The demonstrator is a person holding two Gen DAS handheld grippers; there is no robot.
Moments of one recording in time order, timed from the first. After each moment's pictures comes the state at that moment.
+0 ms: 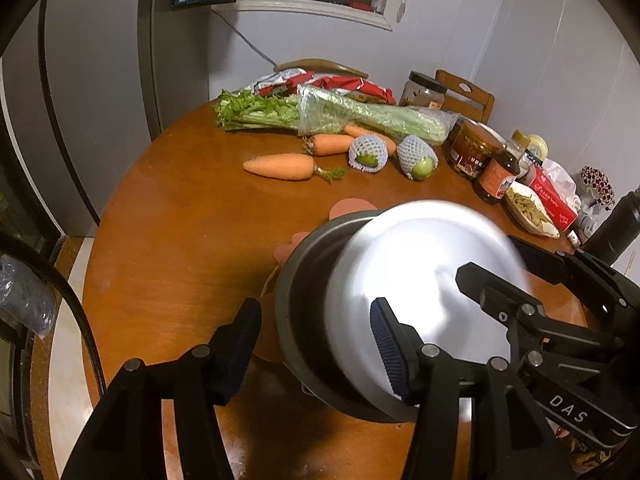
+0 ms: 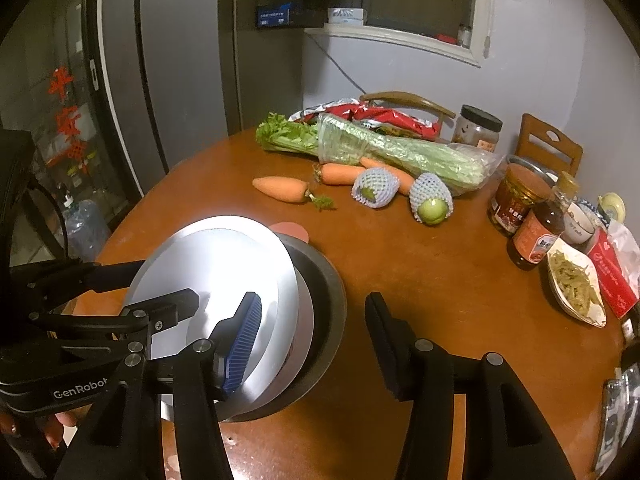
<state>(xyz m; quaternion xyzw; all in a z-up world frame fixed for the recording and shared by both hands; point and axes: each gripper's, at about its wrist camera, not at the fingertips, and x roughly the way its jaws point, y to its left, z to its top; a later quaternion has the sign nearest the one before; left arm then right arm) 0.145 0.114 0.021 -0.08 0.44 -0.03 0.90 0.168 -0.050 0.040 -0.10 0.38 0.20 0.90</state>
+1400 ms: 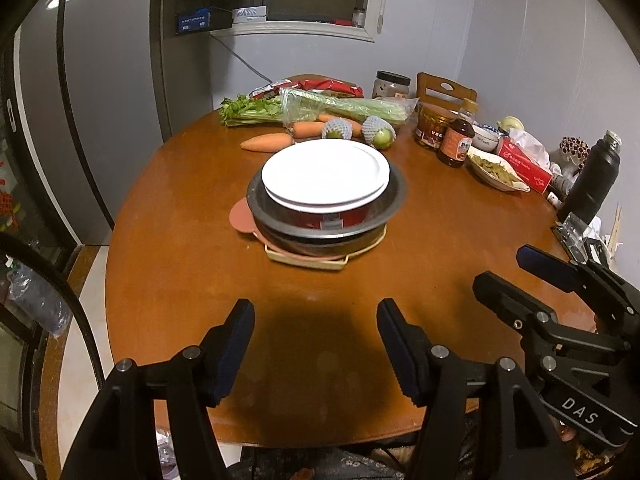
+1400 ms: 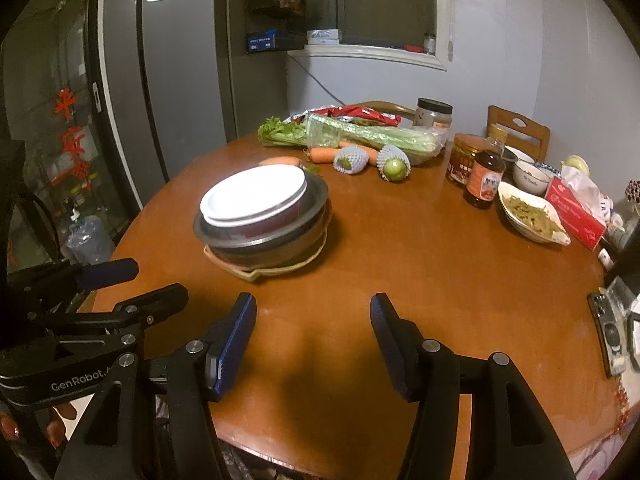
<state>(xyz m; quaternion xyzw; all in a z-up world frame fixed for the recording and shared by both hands) 0.009 0.065 0.019 -0.04 0.40 -0.02 0.91 0.027 -0.107 0.036 -0.06 0.35 0.18 0.92</state>
